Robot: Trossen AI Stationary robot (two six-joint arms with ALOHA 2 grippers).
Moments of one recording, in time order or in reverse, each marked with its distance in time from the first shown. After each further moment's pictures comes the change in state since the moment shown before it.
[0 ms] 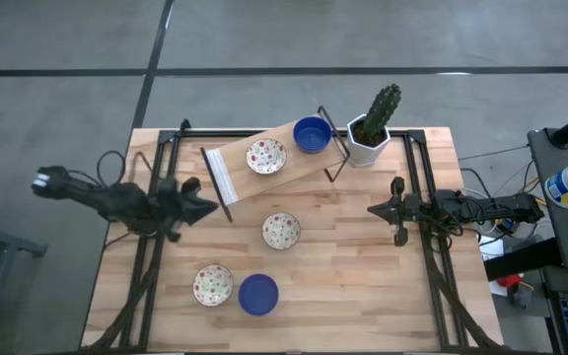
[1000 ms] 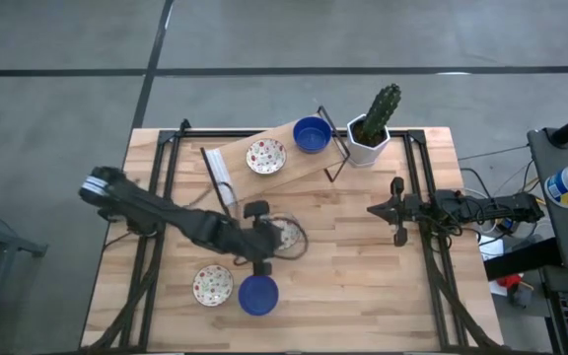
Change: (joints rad) left arm -0.047 0.997 0.861 -0.800 -0.213 0.343; right arm 0.000 0.007 0.000 0.000 0.000 -0.001
